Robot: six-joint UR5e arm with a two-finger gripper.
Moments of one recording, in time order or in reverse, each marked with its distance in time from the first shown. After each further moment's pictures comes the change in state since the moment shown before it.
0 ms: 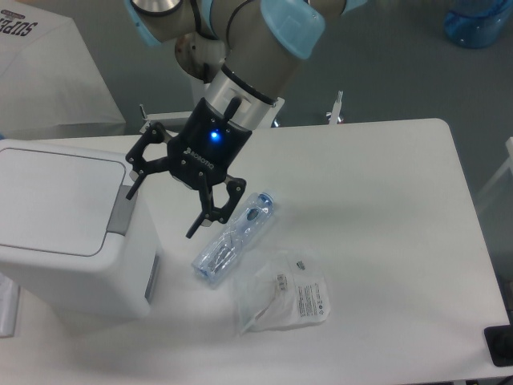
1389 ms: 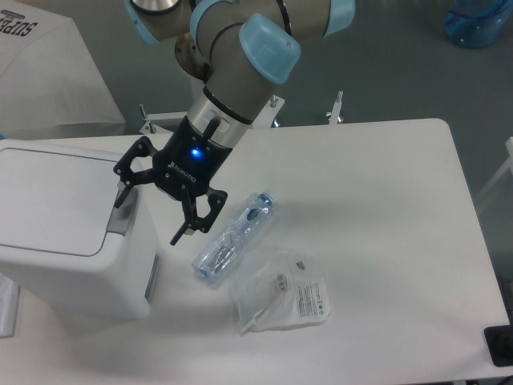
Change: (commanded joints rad) arm -0.014 -0.002 -0.081 0.087 0.015 0.003
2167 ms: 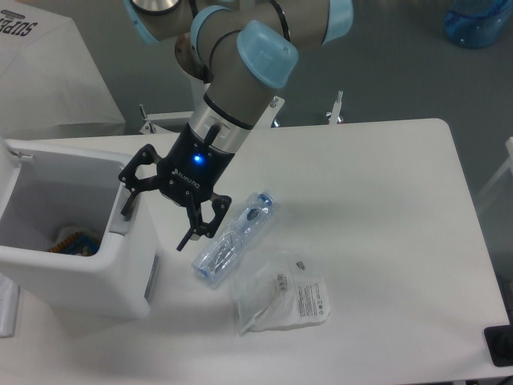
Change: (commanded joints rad) arm -0.008 -0.014 0.000 0.032 0.032 -0.005
